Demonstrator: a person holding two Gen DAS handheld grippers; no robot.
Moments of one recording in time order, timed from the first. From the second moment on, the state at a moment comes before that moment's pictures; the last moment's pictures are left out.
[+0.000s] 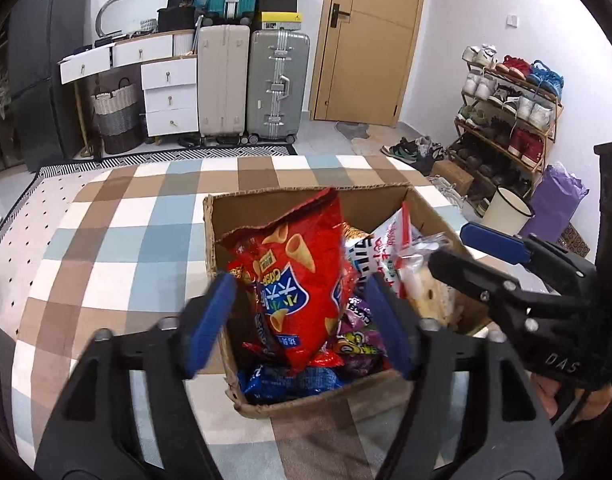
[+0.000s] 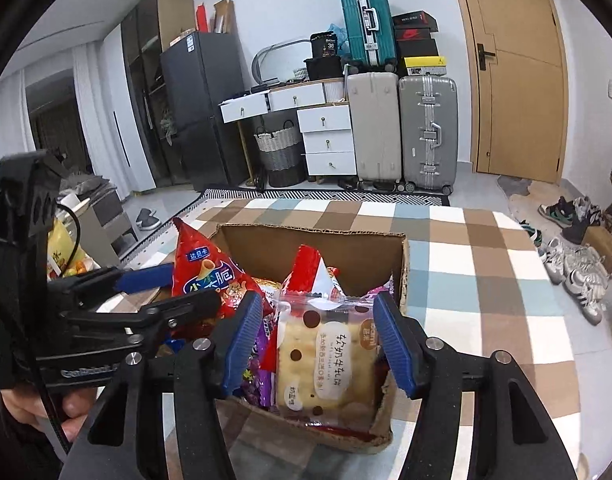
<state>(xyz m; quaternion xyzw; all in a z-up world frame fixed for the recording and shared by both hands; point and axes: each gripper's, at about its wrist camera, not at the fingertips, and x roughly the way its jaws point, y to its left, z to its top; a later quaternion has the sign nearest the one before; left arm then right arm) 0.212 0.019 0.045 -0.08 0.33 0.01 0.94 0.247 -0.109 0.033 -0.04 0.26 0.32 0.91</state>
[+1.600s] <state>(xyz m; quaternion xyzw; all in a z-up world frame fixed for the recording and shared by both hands) 0.095 0.011 0.005 -0.04 0.22 0.05 0.97 0.155 -0.166 -0.006 -0.02 0.12 0.33 0.94</state>
